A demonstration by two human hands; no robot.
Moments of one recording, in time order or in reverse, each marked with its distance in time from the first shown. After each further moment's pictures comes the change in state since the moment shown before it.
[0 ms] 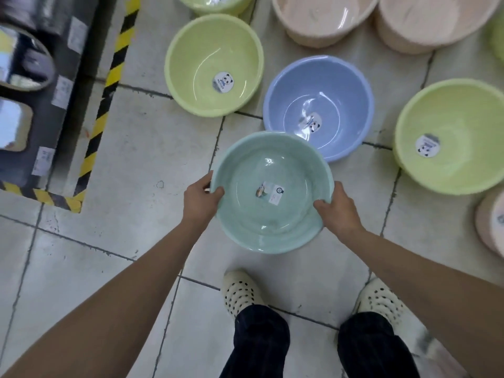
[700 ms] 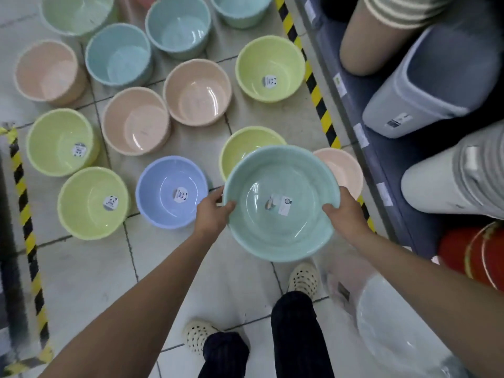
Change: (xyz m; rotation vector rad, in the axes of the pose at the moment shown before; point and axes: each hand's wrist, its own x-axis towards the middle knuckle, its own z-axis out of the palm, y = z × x) left_hand -0.210 0.327 0.276 0.305 -0.497 0.303; right_hand -0.162 0.146 -0.410 0.374 0.387 0.266
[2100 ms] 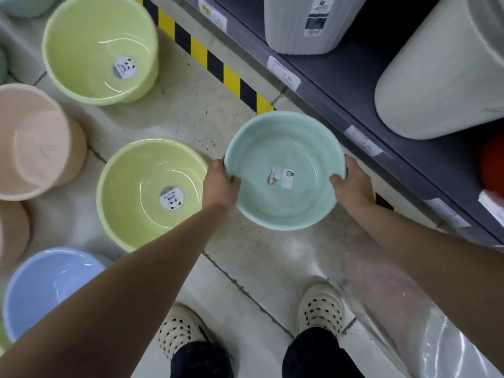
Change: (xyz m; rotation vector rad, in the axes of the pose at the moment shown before) left_hand 0.248 -0.060 0.330 0.644 -0.248 0.298; right_hand 0.242 0.250 0.029 0.267 0.371 0.305
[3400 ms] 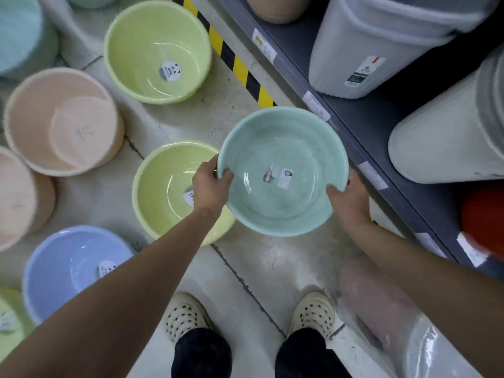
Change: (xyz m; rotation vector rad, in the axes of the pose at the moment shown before) left_hand -0.024 -0.016 -0.124 -0.466 0.179 -0.087; right_hand -0.069 -0.110 0.009 0.135 0.025 -0.100
